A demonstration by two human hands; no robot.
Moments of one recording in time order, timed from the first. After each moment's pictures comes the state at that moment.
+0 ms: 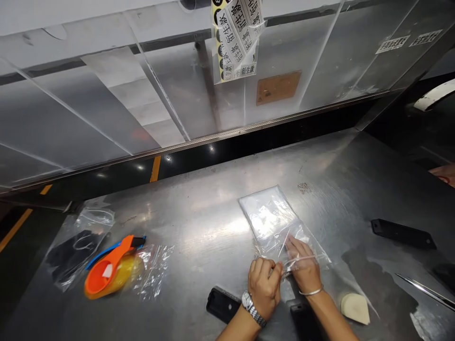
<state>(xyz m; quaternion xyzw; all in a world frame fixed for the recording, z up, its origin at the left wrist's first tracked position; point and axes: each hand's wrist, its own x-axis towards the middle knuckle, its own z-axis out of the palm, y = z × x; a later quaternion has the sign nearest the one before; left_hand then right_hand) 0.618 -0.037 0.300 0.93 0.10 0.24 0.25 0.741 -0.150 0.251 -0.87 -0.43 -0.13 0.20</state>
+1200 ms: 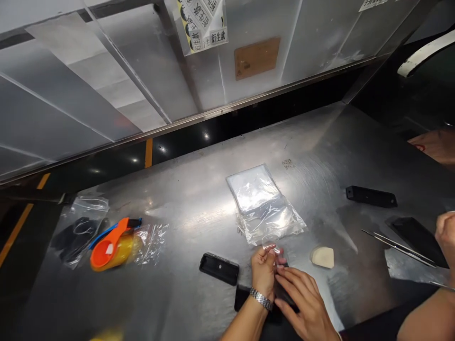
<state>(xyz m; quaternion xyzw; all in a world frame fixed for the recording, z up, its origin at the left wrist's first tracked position) 0.614 -0.111 0.315 0.29 0.46 0.07 0.84 0.623 -0.234 0.332 -0.84 -0.43 0.05 0.34</state>
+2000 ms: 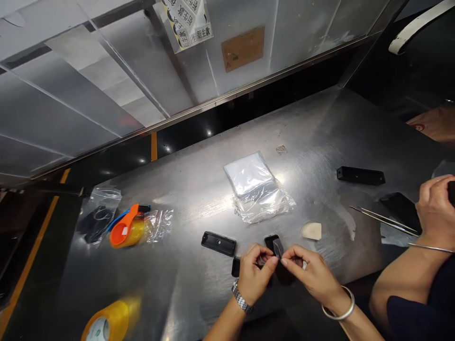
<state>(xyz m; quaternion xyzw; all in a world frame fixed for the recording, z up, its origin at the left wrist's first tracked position) 0.552 -0.111 0.369 0.72 0.27 0.06 0.63 0.643 -0.244 0.379 -0.79 -0.23 0.34 0.45</state>
